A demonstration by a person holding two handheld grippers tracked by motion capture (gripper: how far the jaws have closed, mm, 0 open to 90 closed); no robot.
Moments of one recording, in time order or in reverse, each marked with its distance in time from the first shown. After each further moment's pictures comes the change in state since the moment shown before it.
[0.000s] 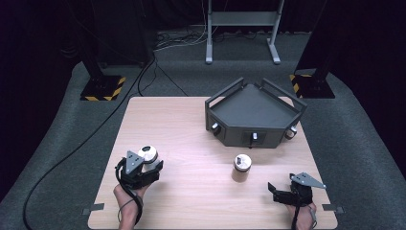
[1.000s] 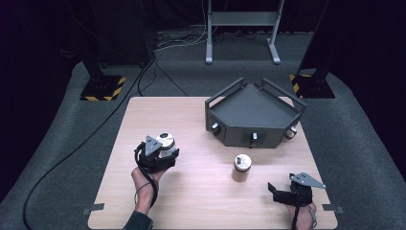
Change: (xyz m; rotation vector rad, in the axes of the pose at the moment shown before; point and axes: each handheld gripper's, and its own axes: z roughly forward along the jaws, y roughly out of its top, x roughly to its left) left arm -0.008 0.034 0.047 0.009 -0.064 0.014; right arm 0.001 0.001 0.000 0.004 -0.001 -0.002
